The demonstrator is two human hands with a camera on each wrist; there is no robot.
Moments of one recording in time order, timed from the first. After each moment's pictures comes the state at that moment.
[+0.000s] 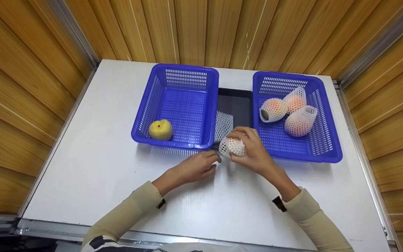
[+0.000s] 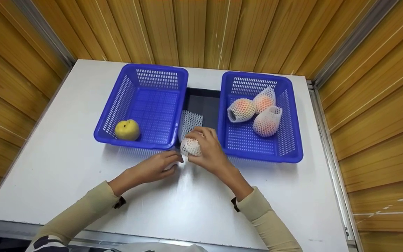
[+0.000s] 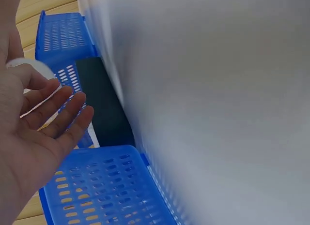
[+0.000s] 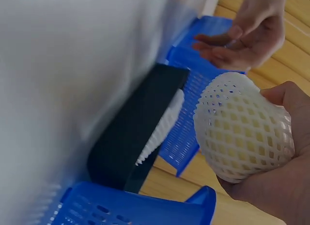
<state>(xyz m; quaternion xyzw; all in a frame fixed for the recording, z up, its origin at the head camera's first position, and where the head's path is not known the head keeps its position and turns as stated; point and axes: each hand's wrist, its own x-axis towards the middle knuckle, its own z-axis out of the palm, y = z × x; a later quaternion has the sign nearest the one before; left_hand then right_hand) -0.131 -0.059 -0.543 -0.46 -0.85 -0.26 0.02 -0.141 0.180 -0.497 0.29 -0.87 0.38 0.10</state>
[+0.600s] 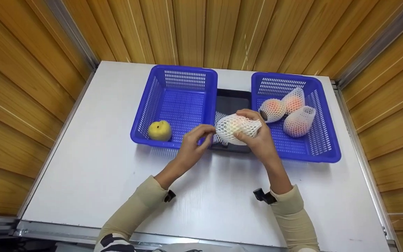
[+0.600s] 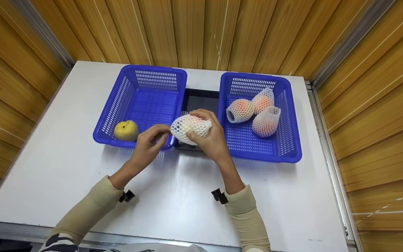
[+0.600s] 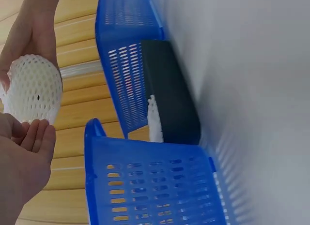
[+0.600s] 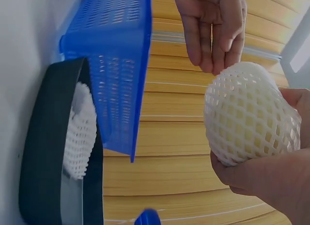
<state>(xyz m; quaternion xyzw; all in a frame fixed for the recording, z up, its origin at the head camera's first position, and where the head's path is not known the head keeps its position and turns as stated) -0.149 -0.048 -0.498 -0.31 -0.72 -0.59 0.18 -0.154 0.174 -0.456 0.15 -0.71 0.68 0.07</state>
